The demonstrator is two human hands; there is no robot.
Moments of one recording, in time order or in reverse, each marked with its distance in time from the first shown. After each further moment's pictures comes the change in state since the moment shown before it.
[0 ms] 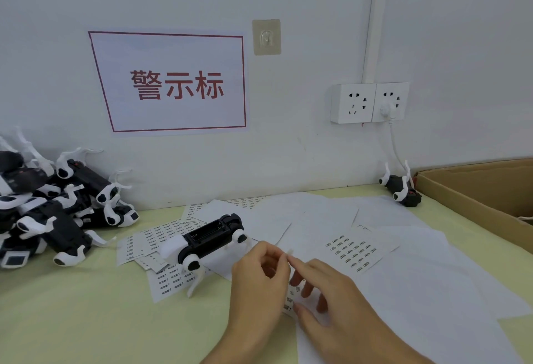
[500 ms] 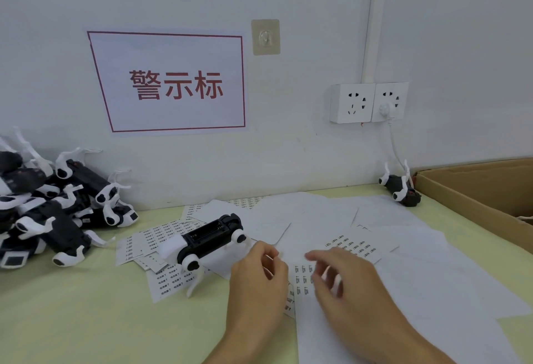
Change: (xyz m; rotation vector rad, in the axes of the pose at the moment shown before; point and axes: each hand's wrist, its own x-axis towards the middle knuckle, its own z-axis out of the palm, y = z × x) left_hand -0.001 -0.001 0.001 0.092 -0.014 -0.031; right_hand -0.001 0.001 -0.016 -0.061 0.171 0.205
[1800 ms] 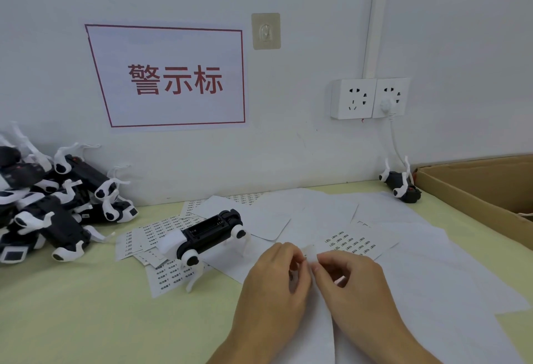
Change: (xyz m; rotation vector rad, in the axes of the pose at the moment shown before) left_hand -0.009 -0.002 0.005 0.200 -0.106 0.443; right_hand -0.002 -0.009 0.006 0.228 0.173 0.129
